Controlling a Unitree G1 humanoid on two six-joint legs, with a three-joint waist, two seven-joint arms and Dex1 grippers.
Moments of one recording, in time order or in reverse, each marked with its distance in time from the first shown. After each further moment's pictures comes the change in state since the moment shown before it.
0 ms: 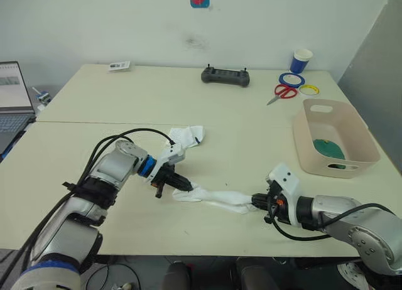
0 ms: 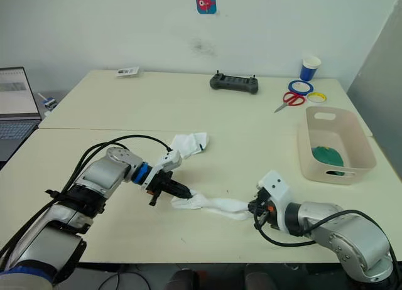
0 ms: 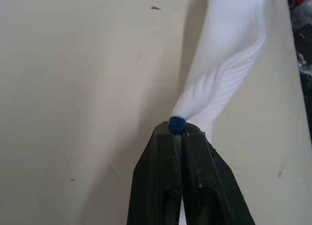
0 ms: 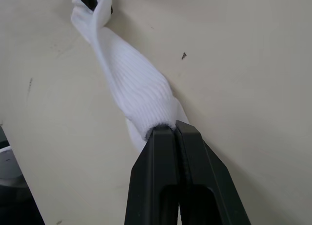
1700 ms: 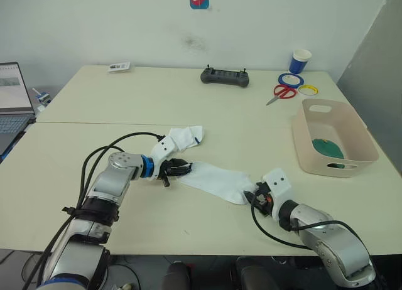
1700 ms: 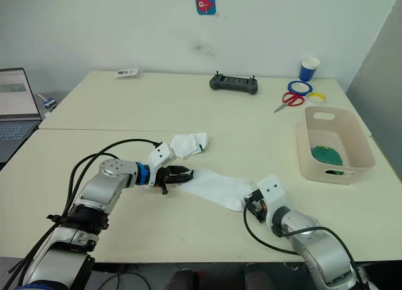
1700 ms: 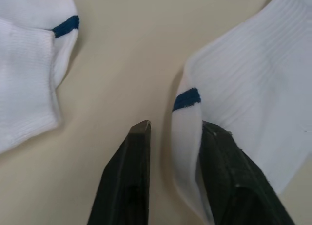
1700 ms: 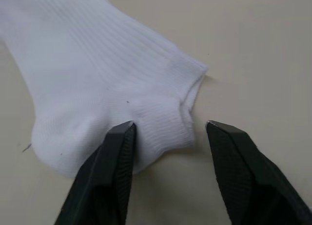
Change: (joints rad) left arm 0.251 -0.066 0.262 -0.200 0.073 -0.171 0.397; right arm 0.159 0.195 0.170 0.141 -0.382 -0.396 -0.180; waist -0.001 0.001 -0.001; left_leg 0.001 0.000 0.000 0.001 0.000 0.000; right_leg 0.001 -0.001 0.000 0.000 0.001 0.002
